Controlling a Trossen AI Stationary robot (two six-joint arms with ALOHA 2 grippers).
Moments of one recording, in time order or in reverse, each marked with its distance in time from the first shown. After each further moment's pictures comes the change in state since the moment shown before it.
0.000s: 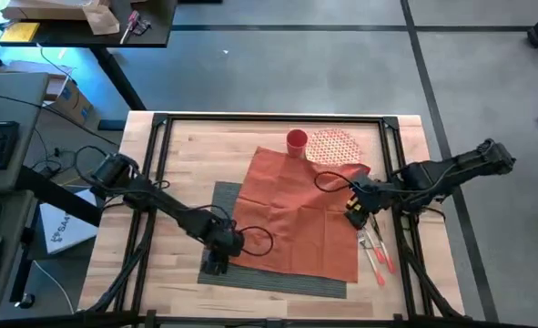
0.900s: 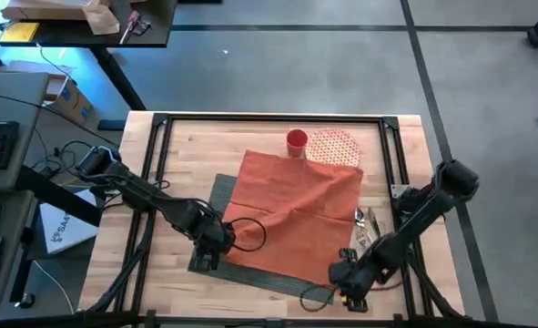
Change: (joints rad) left arm -0.020 -0.187 0.219 -0.452 0.017 -0.108; right arm 0.505 0.654 0.000 0.642 -0.074 -0.257
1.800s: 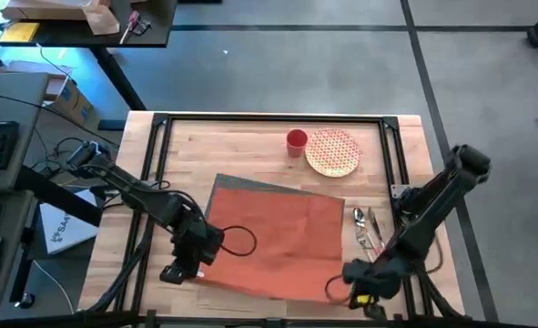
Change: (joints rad) left arm -0.042 -0.130 0.071 -0.028 0.429 -0.097; right arm 0.015 -0.339 0.037 -0.047 0.007 0.345
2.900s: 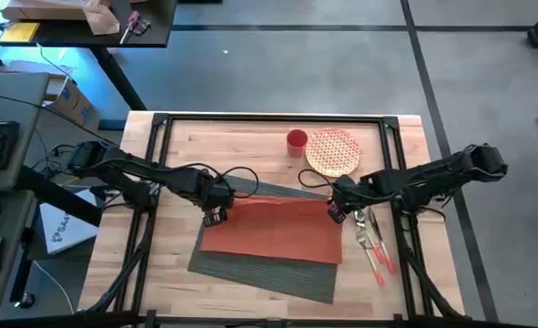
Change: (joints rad) left arm 0.390 0.007 -0.300 0.018 -0.753 -0.021; right arm -0.723 -0.131 -0.339 -0.293 0.116 -0.216
